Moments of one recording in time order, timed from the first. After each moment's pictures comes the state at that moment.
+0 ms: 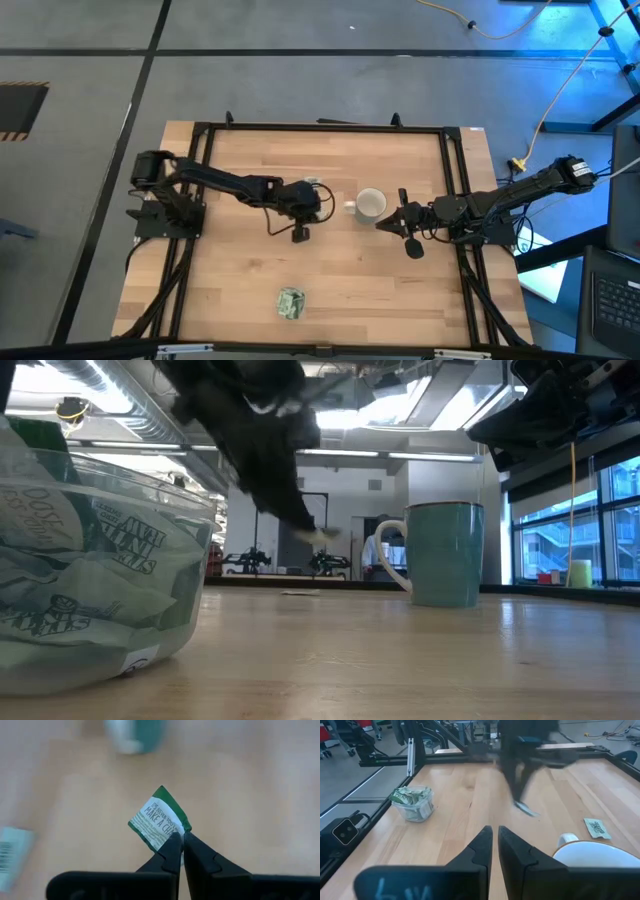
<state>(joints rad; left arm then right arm) 0.02 1.67 0.98 -0.17 0.04 -0.11 0.28 0.86 0.31 0.30 0.17 0.13</state>
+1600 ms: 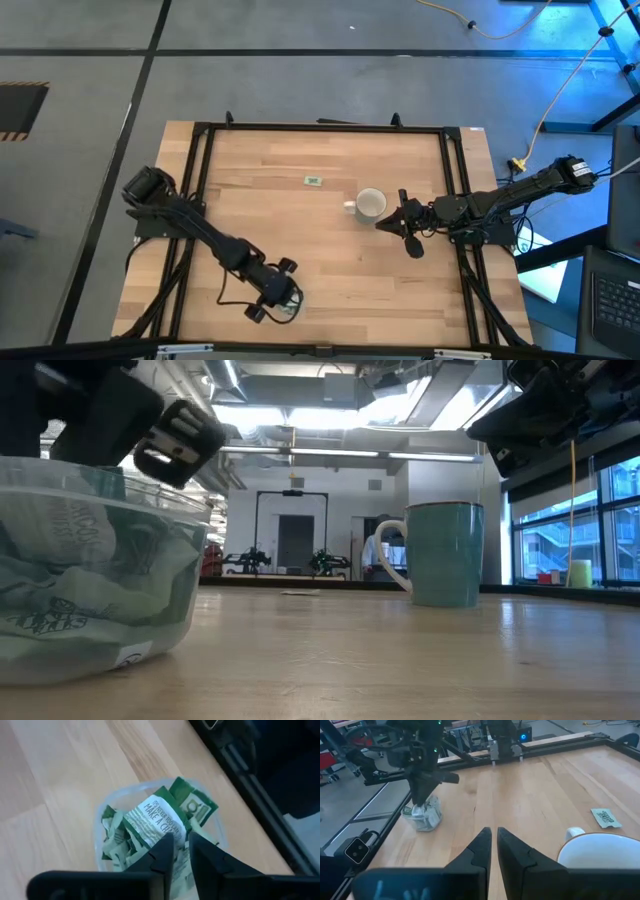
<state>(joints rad) -0.56 1.71 0.99 -0.18 0.07 -0.12 0.28 0.86 0.31 0.31 0.17 0.26</state>
